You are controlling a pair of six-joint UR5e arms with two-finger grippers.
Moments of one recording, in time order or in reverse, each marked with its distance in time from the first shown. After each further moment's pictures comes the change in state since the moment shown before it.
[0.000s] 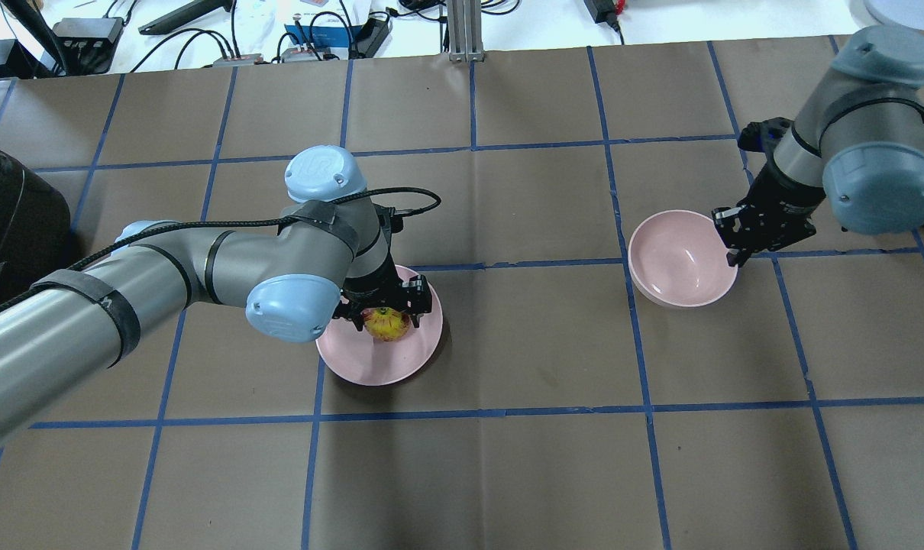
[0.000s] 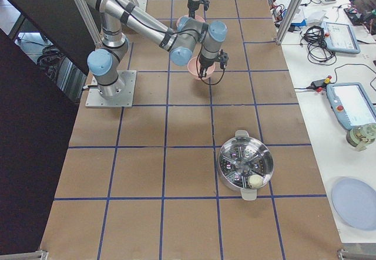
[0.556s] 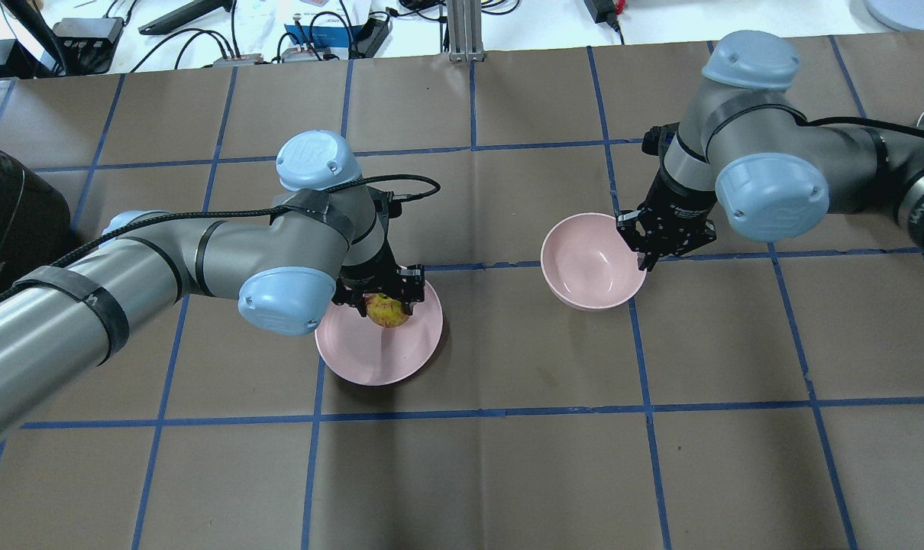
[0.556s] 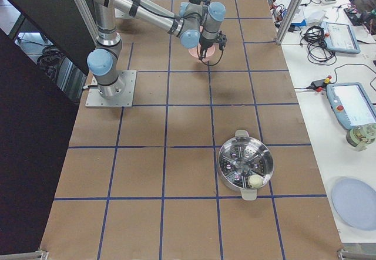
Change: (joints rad) left arm 0.002 0.033 0.033 -0.002 0.010 0.023; right arm 0.188 0.035 -0.005 -0.010 0.042 0.213
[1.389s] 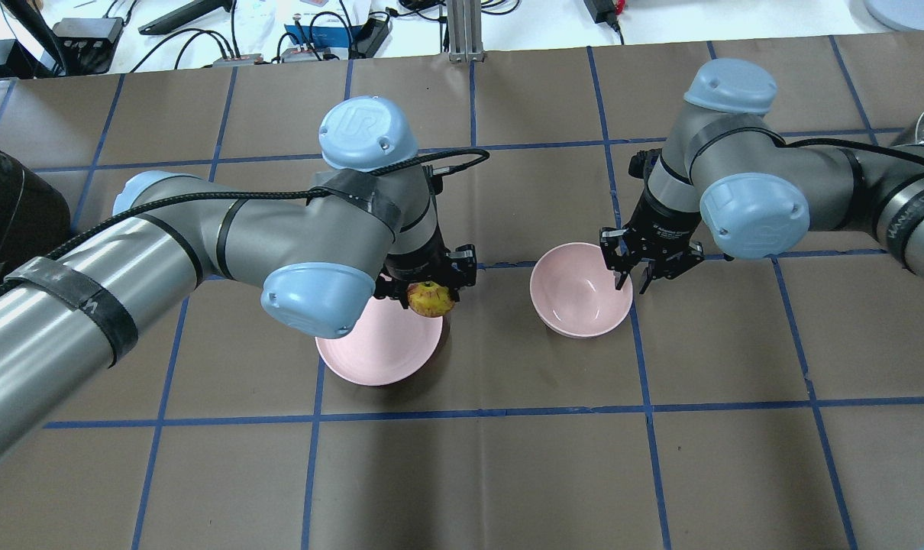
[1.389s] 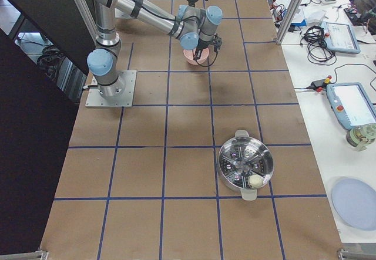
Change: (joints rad) left arm -0.166 0.062 0.108 -0.111 -0.009 -0.313; right arm 0.010 0.005 0.026 0.000 0.032 0.045
